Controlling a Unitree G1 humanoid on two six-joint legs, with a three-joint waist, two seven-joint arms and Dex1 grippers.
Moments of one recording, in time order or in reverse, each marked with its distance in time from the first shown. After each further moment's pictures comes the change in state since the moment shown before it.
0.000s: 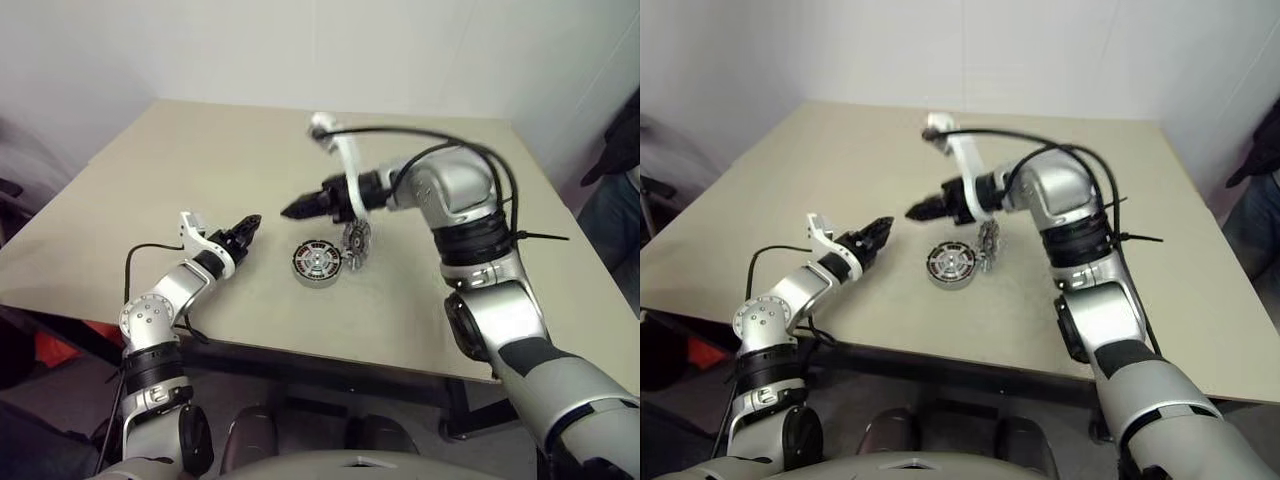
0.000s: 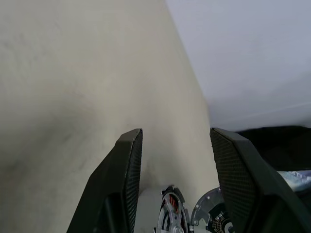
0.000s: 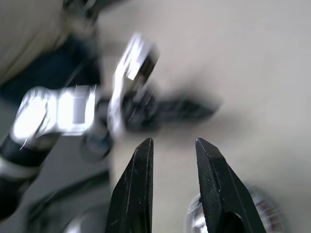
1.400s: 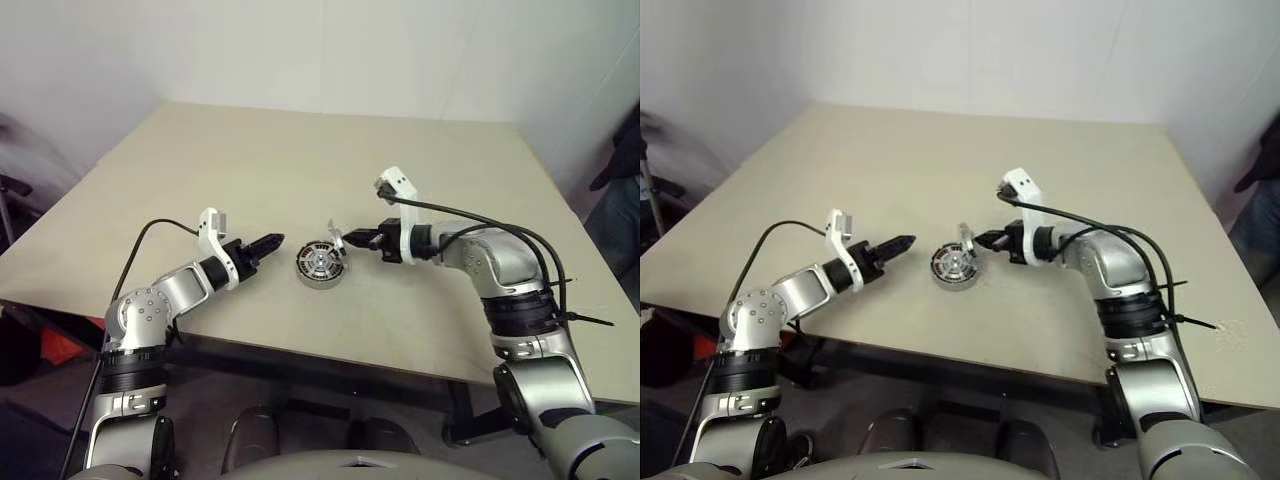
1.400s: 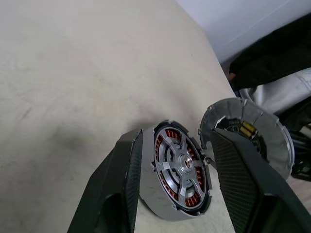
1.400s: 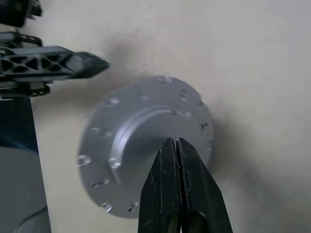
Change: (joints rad) left arm 0.049 0.193 -0.218 -0.118 0.170 0.065 -0.281; right arm 0.505 -0.109 0.010 -0.191 0.098 -0.162 -0.150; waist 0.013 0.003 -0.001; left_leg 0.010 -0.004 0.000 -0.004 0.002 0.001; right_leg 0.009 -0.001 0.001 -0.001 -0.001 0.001
